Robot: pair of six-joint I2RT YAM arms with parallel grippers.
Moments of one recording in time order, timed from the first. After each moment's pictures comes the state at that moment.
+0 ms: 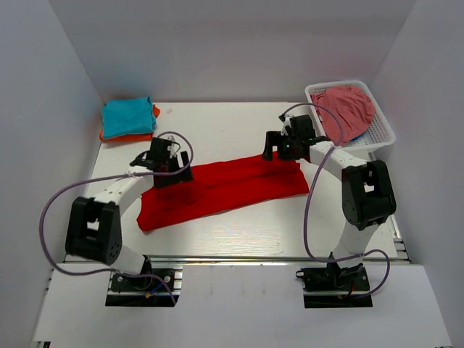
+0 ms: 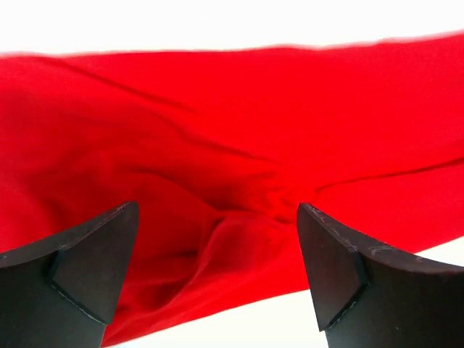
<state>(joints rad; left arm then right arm) -0.24 1.42 0.94 -0.43 0.00 -0.40 0.32 1.80 1.22 -0.24 -0.28 0.21</state>
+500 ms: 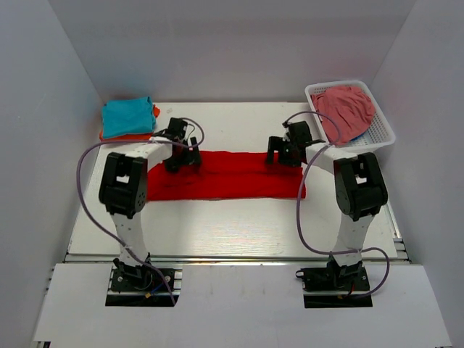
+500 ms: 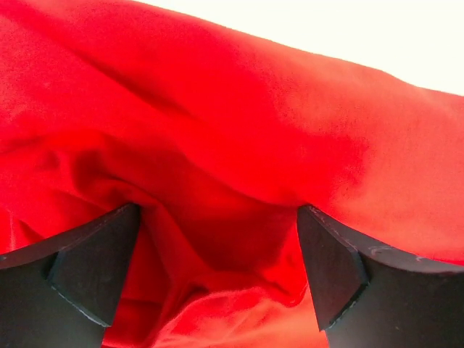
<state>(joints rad) -0.25 1.92 1.28 -0.47 -0.04 -0.45 0.30 1.94 1.25 -0.23 -0.18 0.28</state>
